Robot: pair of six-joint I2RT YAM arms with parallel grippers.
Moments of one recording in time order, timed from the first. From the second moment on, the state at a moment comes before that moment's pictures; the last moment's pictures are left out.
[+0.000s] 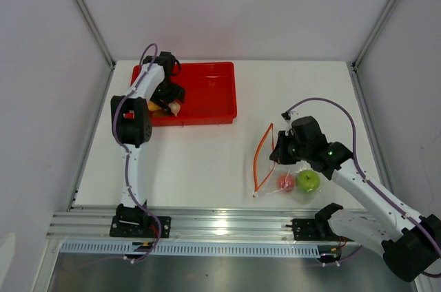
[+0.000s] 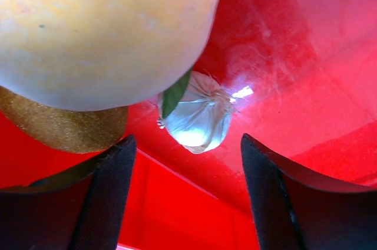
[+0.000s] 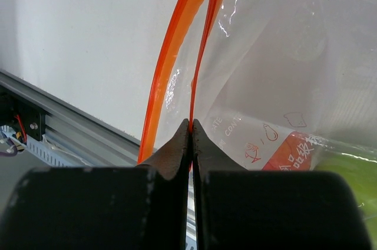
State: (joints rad) left arm -0.13 2.35 2.12 -1.21 -0.10 -1.10; right arm 0.56 0.98 0.80 -0.61 -0.15 0.47
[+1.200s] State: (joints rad) left arm -0.12 2.37 2.12 -1.23 -0.15 -1.09; right arm 0.55 0.98 0.78 -0.58 -0.17 0.47
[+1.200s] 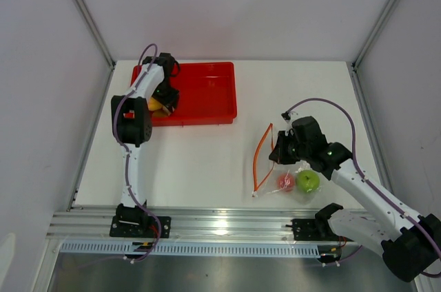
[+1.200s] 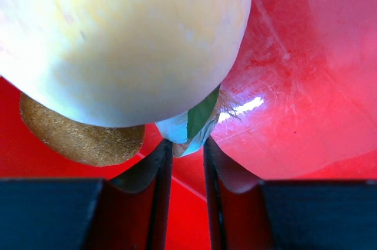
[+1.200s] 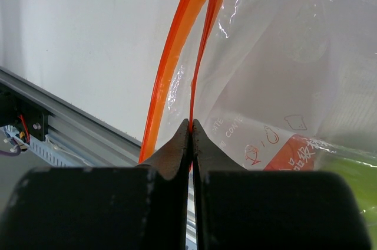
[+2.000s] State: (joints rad) left arm -0.15 2.26 2.04 -1.24 -0.24 -1.06; right arm 0.55 0.99 0.77 -0.56 -0.18 0.47
